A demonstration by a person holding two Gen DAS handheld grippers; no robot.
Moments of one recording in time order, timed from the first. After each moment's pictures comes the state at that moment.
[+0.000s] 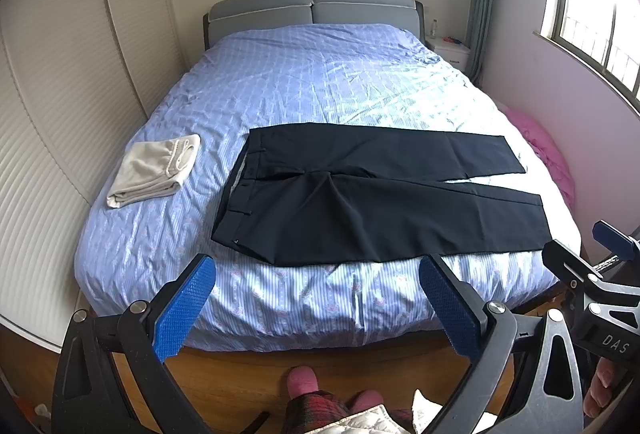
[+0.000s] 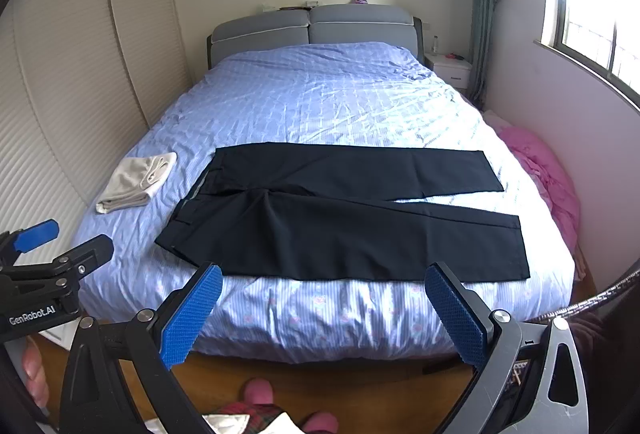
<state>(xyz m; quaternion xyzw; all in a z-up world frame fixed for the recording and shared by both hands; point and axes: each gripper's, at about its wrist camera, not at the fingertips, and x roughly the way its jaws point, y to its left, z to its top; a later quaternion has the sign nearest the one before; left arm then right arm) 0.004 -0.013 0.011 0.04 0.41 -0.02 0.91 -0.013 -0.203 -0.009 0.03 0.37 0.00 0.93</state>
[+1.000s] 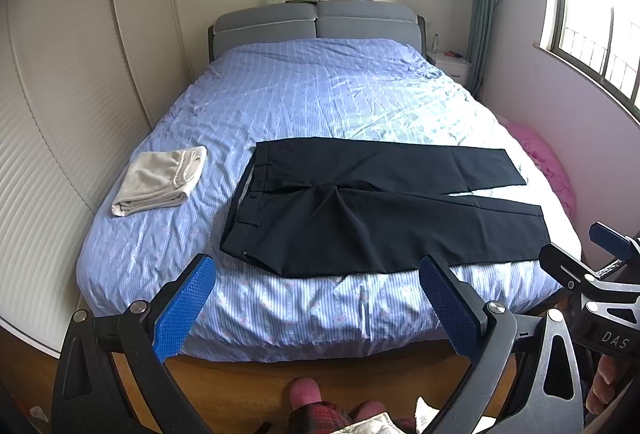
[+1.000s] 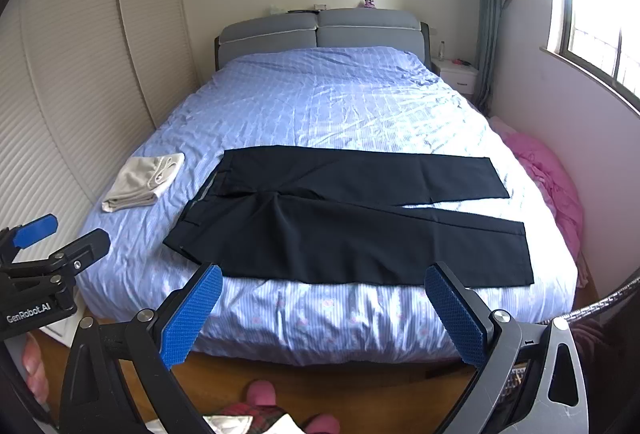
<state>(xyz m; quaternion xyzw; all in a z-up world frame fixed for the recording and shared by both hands) 0.003 0.005 0.019 0.03 0.38 -0.02 0.92 -0.015 -0.196 -0.004 0.03 0.36 0.01 0.93</state>
